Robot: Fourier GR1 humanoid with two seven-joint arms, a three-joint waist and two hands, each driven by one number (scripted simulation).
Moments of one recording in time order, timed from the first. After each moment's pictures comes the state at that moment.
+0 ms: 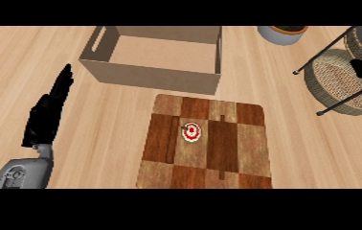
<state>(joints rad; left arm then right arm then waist) -0.15 0.28 0.05 -1.48 -0.15 0.08 0.07 -0.46 -0.80 -0.09 -1.67 0.51 0.13 0.26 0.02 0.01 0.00</state>
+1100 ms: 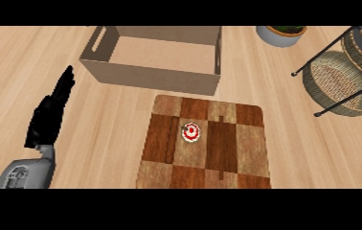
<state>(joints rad) -0.15 0.25 0.06 -1.47 -0.18 0.07 0.06 -0.72 -0.82 -0.15 -0.85 0.67 0.07 -0.28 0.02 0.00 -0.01</state>
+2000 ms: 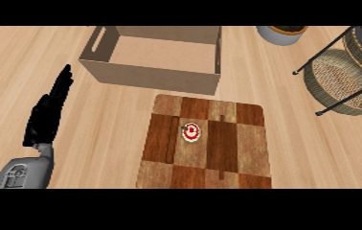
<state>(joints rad) -0.16 0.25 0.08 -1.46 -0.19 0.06 0.05 -0.85 -0.82 -0.36 -0.53 0.47 0.15 -0.37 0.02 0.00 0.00</state>
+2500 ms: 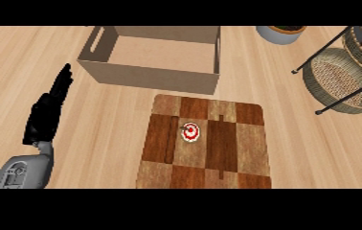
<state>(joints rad) -0.17 0.25 0.10 -1.43 -0.19 0.05 0.05 -0.83 -1.05 -0.48 -0.36 0.39 0.32 -0.35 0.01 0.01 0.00</state>
